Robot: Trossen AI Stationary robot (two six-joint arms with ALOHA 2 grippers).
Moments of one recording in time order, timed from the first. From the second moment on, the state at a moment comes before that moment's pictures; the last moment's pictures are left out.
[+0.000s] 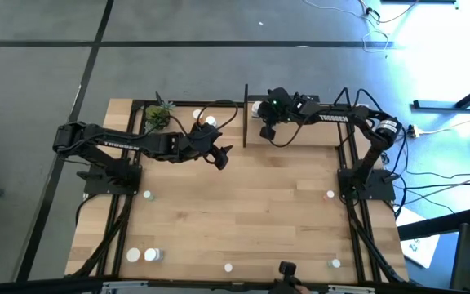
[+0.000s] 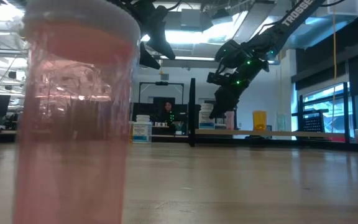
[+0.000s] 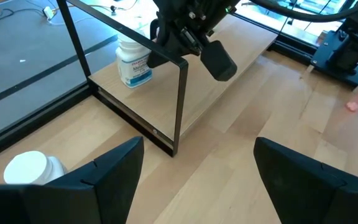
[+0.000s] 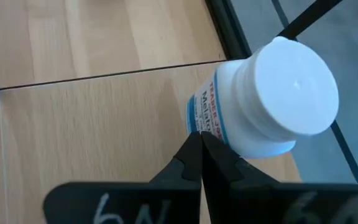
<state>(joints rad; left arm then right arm) 0.06 1.38 0.94 -0.12 -0.50 -0.43 -0.60 1.74 1.05 -0.12 0.01 -0.40</state>
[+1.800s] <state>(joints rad) 0.01 1.32 0.94 -0.13 -0.40 -0.28 -0.02 1.11 1.21 -1.01 -0.04 0.34</state>
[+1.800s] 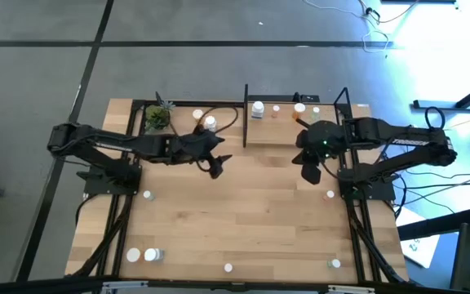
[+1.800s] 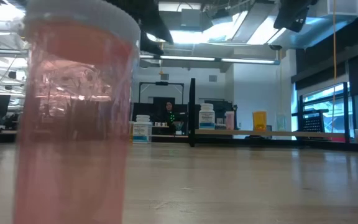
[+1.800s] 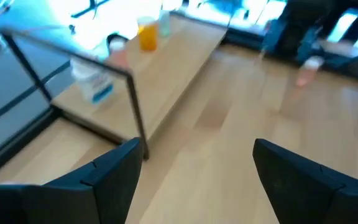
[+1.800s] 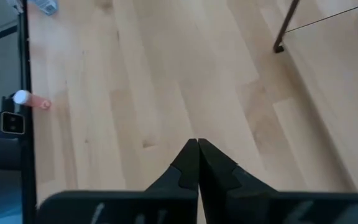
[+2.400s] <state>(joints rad) -0.23 0.96 0.94 -0.86 -0.38 -0.78 0.03 1.11 1.21 -0.99 -0.05 0.37</state>
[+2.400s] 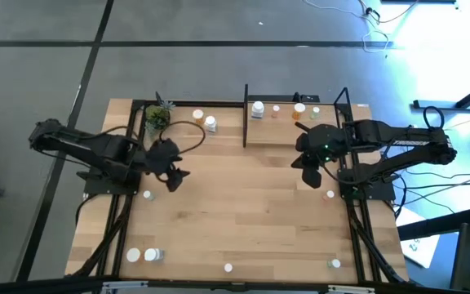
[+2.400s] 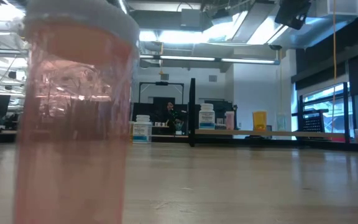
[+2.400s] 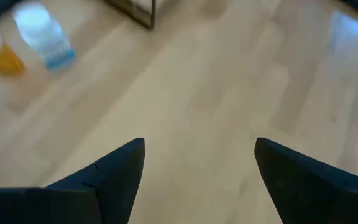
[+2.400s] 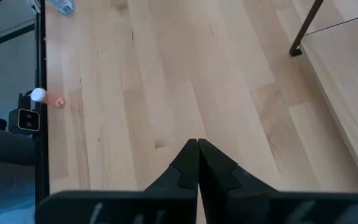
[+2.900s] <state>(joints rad) -0.33 0.98 0.94 -1.02 -0.29 -0.97 0.03 1.12 1.21 -1.22 -0.12 0.50</state>
